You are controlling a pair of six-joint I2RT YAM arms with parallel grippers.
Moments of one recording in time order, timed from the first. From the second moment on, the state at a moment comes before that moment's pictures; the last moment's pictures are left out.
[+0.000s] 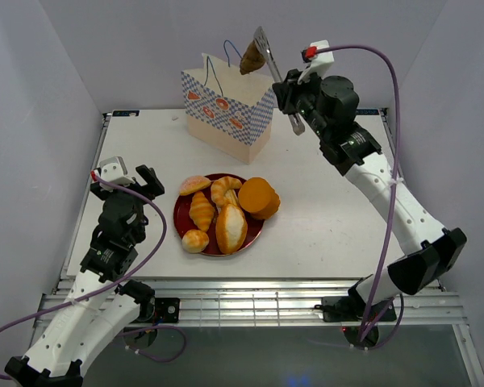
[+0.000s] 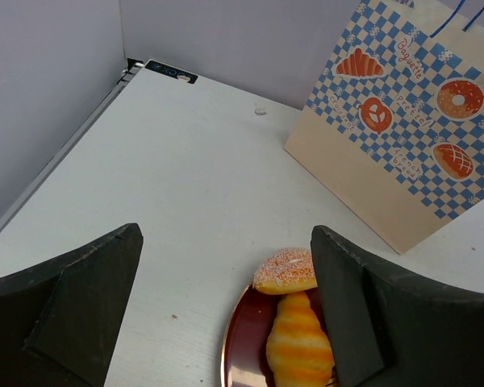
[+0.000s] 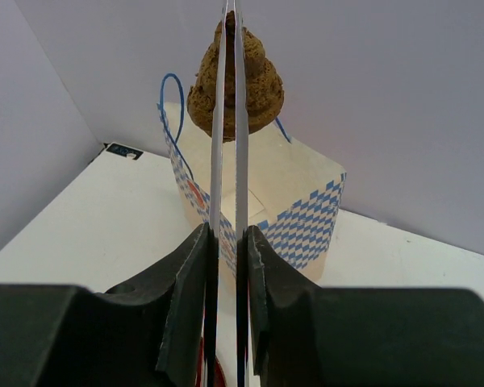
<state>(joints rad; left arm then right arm) -0.45 0.61 0.71 -0.16 -0.68 -0.24 0.57 1.46 1.65 -0.13 0.10 0.09</state>
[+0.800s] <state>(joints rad) -0.45 0.60 0.71 -0.16 -0.67 -0.24 0.52 1.73 1.80 -0.21 0.01 0.13</state>
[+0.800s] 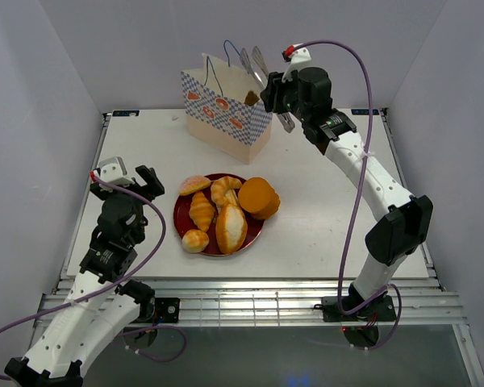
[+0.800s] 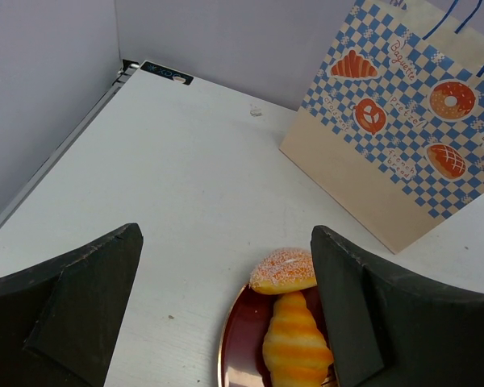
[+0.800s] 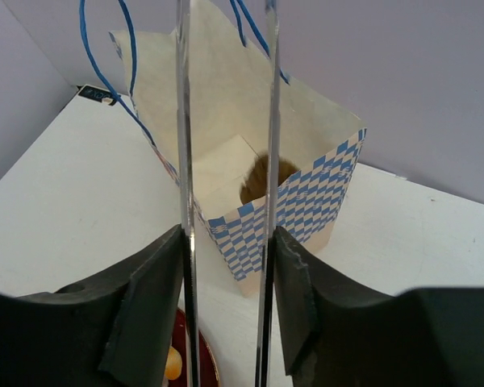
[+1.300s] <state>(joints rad) -0.45 0.60 0.71 -0.16 -0.67 -0.24 0.52 1.72 1.80 -0.26 -0.05 0.13</state>
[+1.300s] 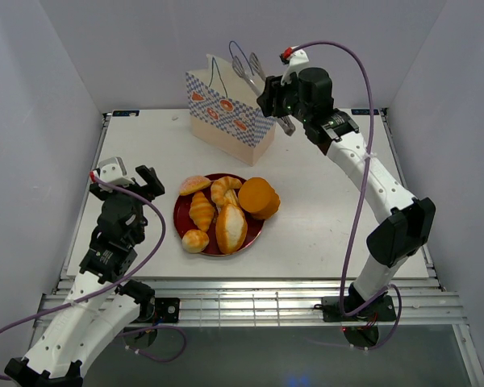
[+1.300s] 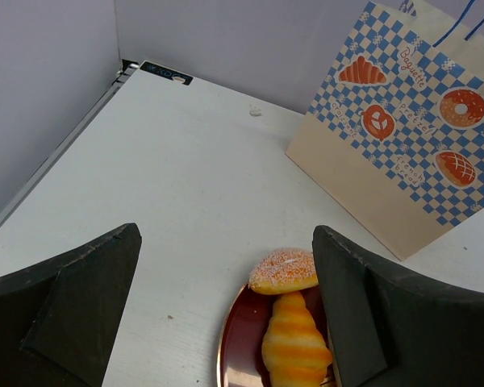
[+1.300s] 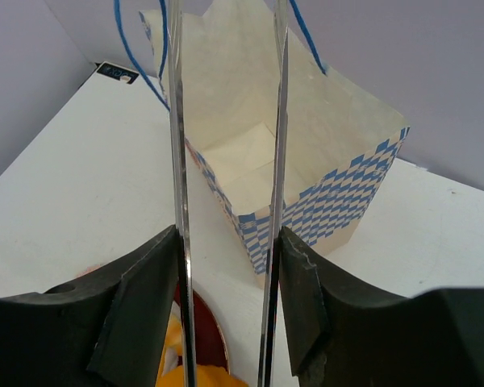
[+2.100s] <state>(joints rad) -0.45 0.61 0.70 -0.15 -0.70 -0.25 0.86 1.07 0.96 -0.30 -0.15 0.18</state>
